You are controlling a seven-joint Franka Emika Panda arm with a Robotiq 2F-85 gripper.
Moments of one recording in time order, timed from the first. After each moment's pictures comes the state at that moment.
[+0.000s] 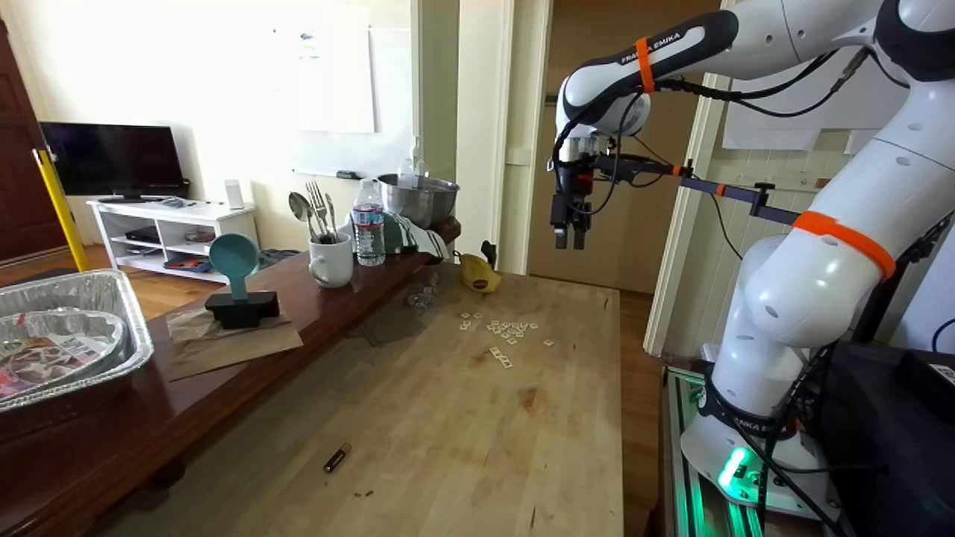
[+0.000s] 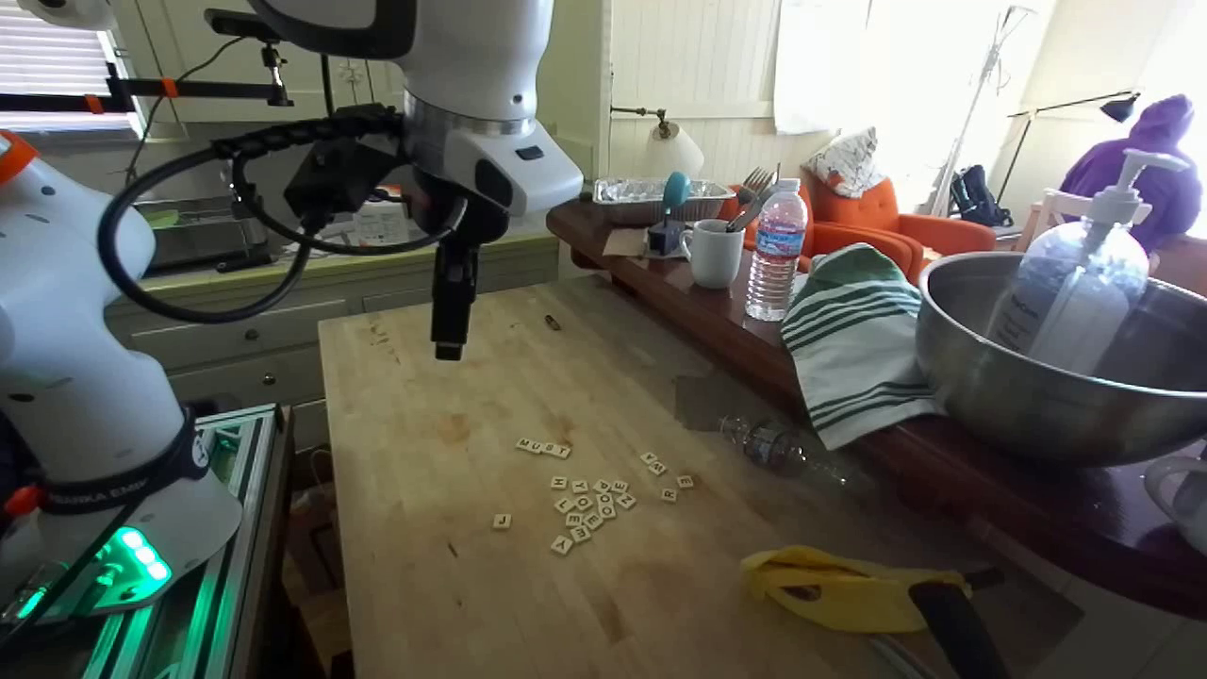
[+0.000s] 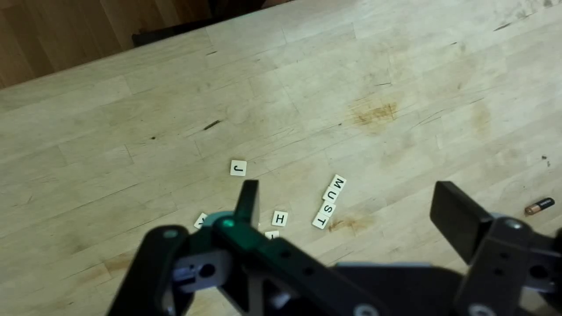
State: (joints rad) arm -0.13 -0.44 -0.36 -2.43 0.06 1.79 -0.23
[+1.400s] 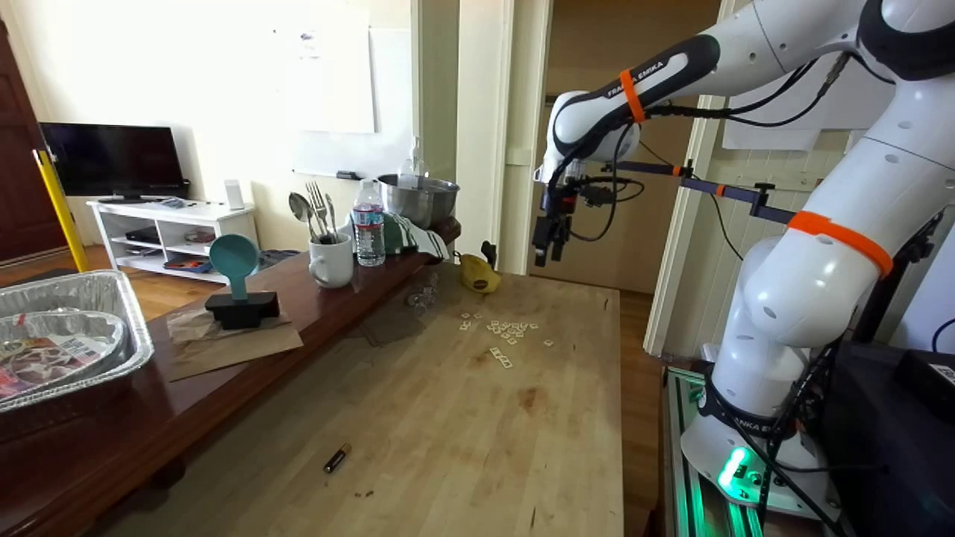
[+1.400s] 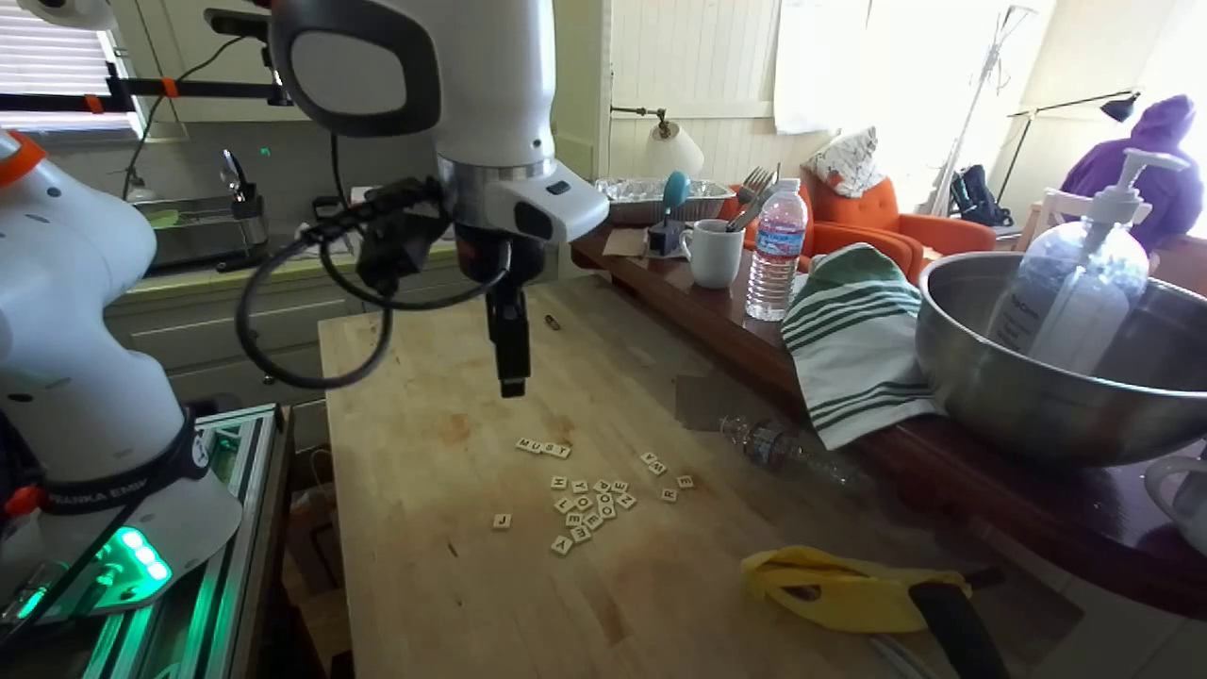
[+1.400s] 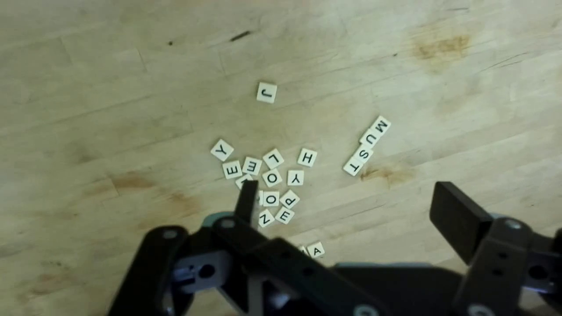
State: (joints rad) arm -0.15 -0.38 -0.30 -2.53 0.04 2.14 -0.30
